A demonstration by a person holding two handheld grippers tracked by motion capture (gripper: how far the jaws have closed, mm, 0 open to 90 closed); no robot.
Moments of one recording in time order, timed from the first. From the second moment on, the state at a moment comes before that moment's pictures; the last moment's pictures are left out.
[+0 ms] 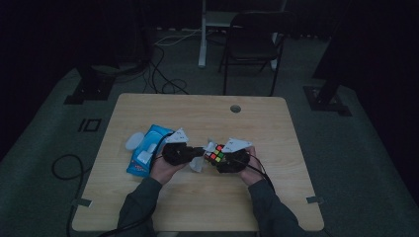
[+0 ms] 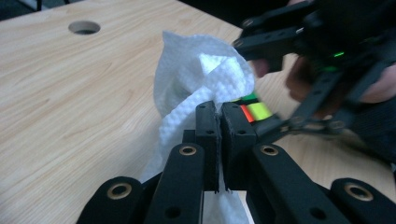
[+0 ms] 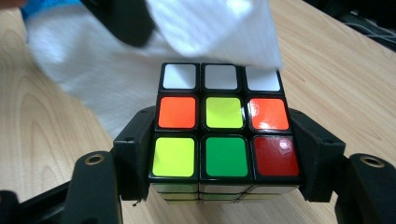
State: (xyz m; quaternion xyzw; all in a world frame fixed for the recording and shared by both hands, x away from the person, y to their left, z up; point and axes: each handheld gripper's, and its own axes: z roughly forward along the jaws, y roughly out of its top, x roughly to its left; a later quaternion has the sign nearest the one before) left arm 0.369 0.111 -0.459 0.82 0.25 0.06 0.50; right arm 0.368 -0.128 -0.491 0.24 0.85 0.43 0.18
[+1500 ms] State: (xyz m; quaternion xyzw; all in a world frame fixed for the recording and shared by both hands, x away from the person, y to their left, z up) left arm 0.385 0.101 -0.483 0.84 0.31 0.09 0.45; right arm 0.360 -0.118 -0.487 0.22 0.85 0.45 0.16
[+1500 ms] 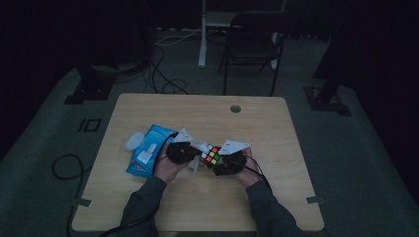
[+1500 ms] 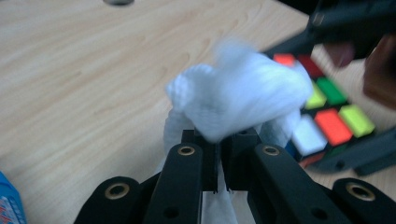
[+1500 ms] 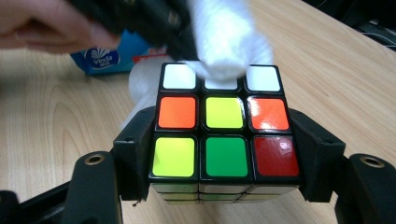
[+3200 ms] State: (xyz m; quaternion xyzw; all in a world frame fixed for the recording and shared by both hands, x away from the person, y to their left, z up) left arm 0.375 0.101 -0.478 0.82 0.31 0.08 0.48; right arm 0.365 -0.130 -0.483 0.25 0.84 0.45 0.17
